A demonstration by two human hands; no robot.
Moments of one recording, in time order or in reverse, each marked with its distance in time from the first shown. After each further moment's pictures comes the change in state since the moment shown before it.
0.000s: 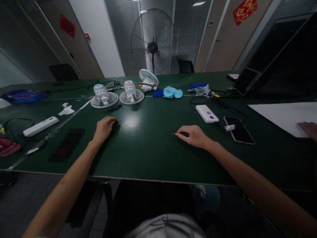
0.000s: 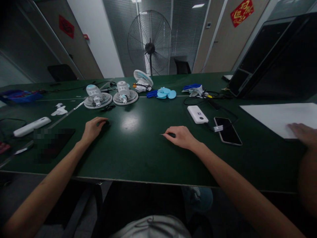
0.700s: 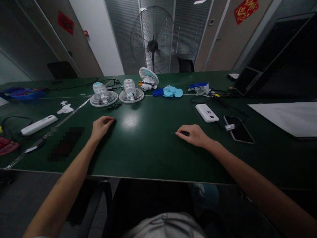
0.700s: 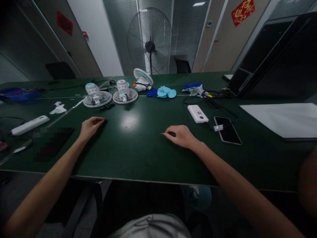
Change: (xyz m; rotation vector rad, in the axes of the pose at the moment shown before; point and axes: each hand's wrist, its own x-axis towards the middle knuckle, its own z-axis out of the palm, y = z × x) left_hand -0.001 -0.015 -0.001 -0.158 0.007 -0.306; right_hand 0.000 0.003 0.003 -0.017 0.012 0.003
